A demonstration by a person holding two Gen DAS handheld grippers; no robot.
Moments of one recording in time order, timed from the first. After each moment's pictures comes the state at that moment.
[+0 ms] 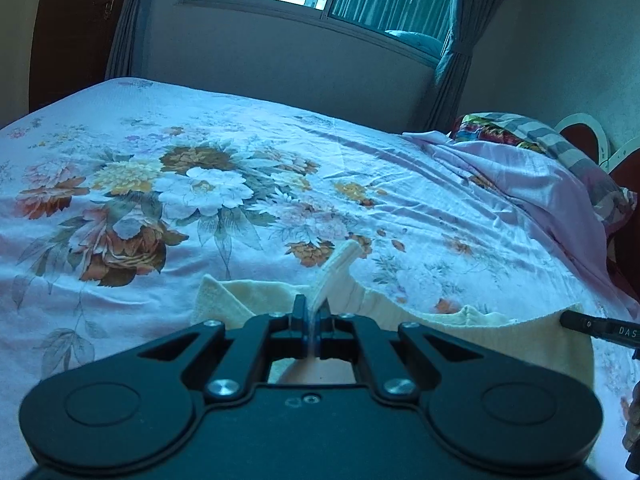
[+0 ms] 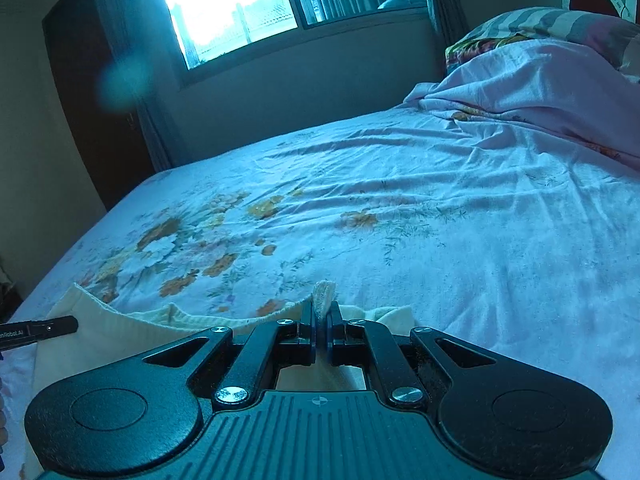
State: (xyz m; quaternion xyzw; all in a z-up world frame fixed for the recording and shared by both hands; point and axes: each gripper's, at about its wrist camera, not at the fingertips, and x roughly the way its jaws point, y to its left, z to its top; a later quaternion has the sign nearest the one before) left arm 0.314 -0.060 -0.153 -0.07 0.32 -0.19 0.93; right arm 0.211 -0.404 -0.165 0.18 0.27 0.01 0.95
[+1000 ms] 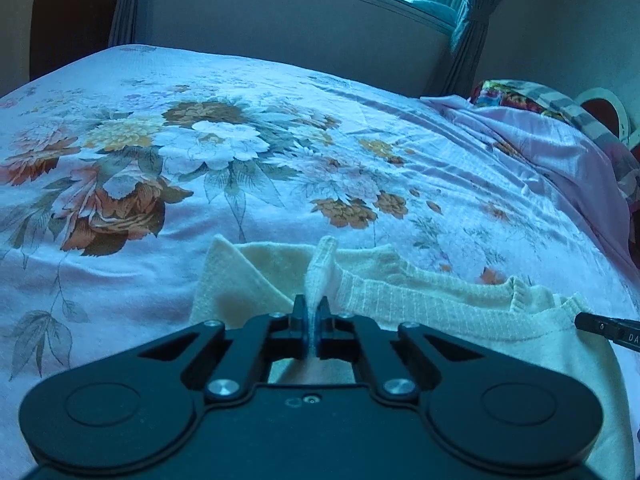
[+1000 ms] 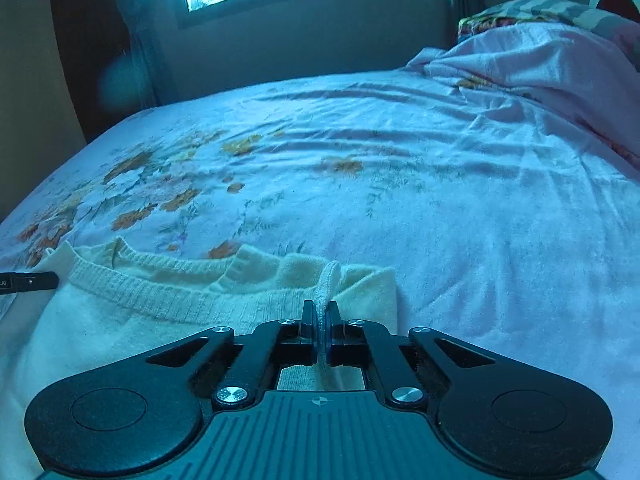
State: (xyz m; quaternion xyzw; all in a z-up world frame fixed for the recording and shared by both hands) left arm 0.341 -0.059 -0.191 -0.06 0.36 -0.18 0.91; right arm 0.229 -0.400 -0.202 0.12 0.31 0.00 0.94
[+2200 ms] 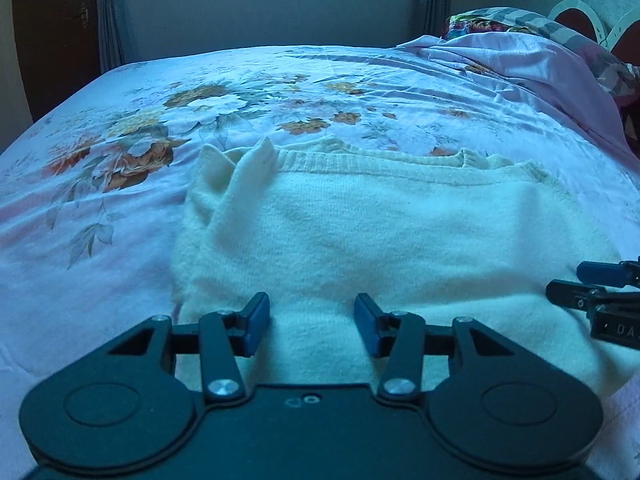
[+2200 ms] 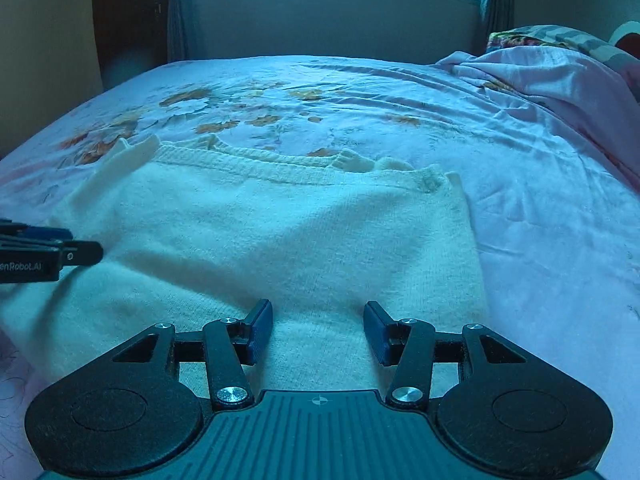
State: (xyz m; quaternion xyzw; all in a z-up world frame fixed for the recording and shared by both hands) left arm 0.209 -0.079 -0.192 0.06 0.38 -0.16 0.91; right arm 0.129 -0.293 -0.212 0.05 0.35 0.01 0.94
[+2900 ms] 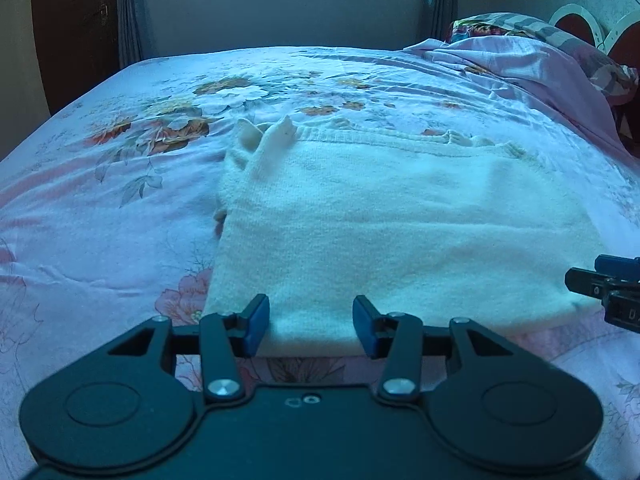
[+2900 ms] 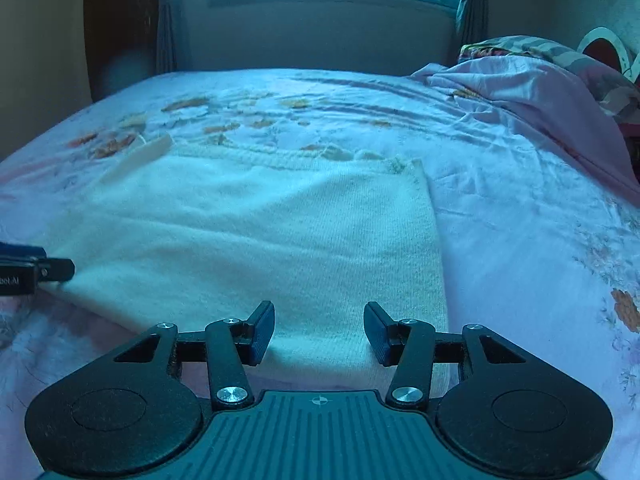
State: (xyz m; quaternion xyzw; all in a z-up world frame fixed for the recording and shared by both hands) left arm 0.140 -0.053 -0.183 0.05 0.38 -0.15 0.91; right arm 0.048 -0.274 -0.201 0.04 0.33 -0.02 0.94
